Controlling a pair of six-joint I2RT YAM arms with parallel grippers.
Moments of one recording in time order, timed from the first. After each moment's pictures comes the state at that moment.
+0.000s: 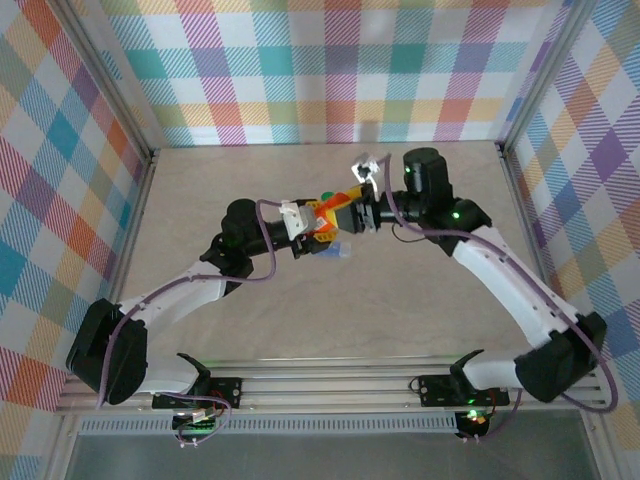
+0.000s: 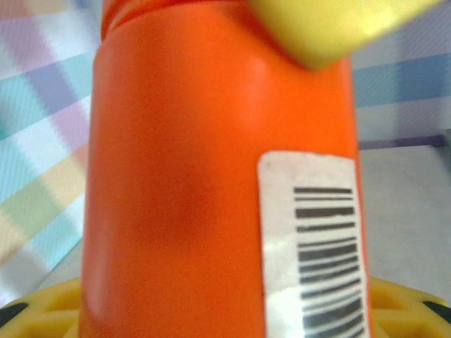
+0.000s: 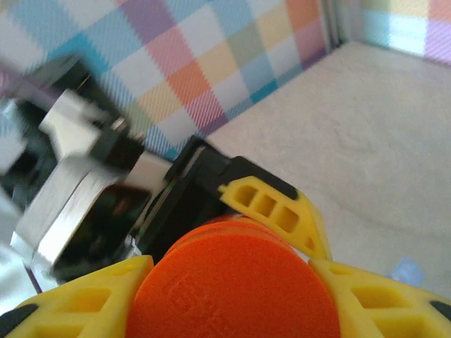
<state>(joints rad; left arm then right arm) -0.56 1.33 0.82 0.45 0.69 0.33 0.55 1.30 1.32 -0.45 -0.74 0.01</state>
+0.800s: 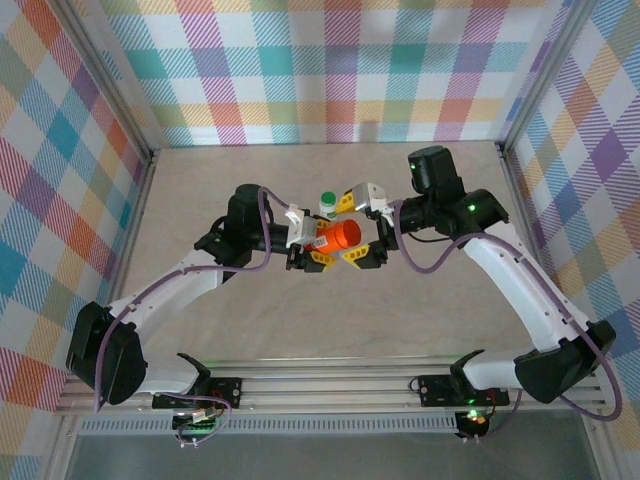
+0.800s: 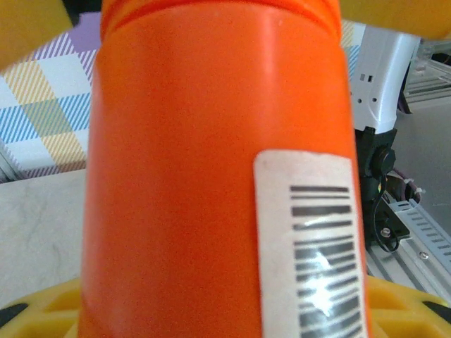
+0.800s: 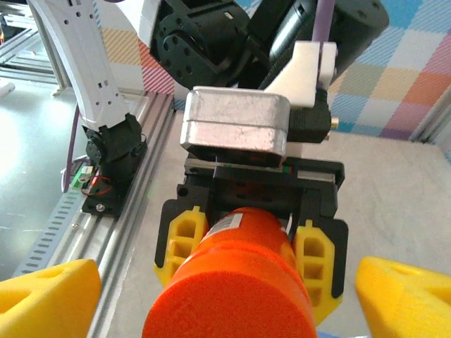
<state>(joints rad) -0.55 1.33 0.98 0.02 1.04 0.47 0.52 1.32 1.48 -0.85 -0.98 -0.76</state>
